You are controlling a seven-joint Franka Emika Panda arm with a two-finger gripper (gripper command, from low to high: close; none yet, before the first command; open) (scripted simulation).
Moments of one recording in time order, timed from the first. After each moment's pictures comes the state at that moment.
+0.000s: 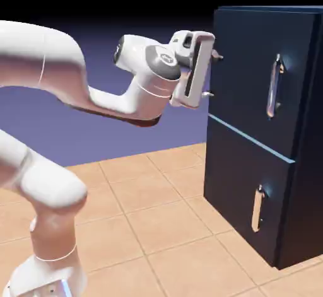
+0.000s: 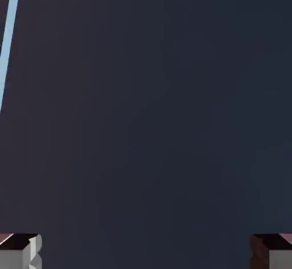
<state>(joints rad) 0.51 -0.75 -0.58 -2.49 -1.62 3.03 0.21</state>
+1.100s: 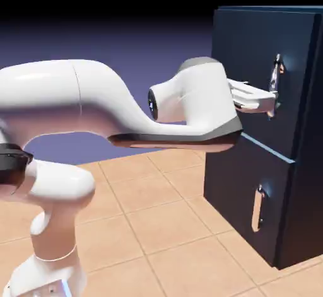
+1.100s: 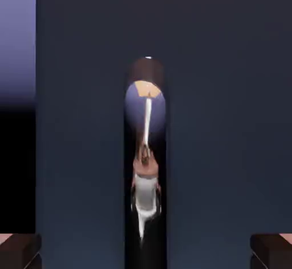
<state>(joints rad) 0.97 -0.87 -1.08 -2.18 -2.89 3.01 -0.20</state>
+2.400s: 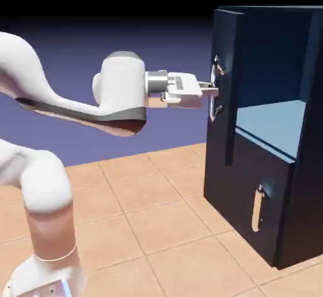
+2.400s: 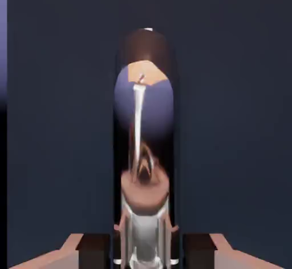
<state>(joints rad) -0.03 -0.96 -0.14 -2.71 -2.14 2.74 -0.30</state>
